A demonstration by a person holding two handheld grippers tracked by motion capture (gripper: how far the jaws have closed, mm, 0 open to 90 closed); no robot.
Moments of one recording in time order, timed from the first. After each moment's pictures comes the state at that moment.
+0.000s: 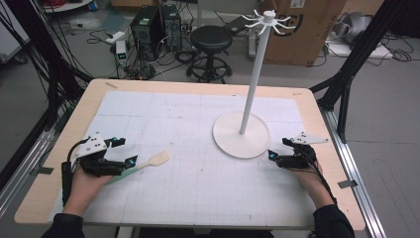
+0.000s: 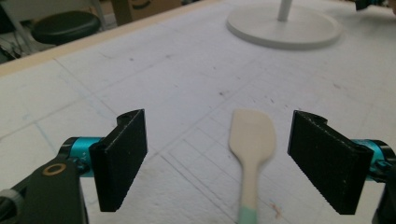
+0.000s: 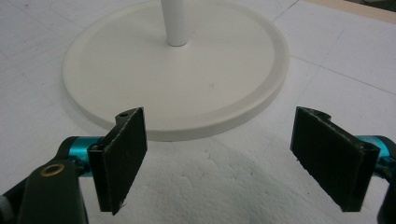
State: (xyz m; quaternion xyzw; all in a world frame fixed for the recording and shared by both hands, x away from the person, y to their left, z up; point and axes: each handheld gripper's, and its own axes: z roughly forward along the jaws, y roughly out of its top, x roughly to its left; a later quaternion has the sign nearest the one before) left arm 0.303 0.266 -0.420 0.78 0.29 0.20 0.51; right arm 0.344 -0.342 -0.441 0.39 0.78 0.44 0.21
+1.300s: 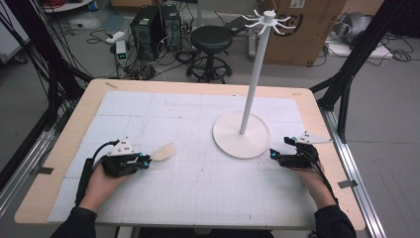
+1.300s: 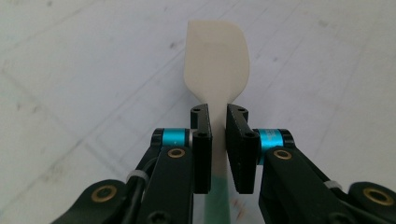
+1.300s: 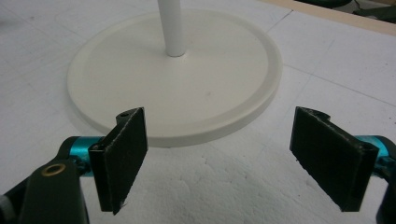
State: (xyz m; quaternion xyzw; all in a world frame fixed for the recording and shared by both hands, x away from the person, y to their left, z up) left arm 0.313 0.212 -0.424 0.85 0.25 0.14 0.44; right arm 0.342 -0.346 -0.436 0.39 0.77 0.46 0.21
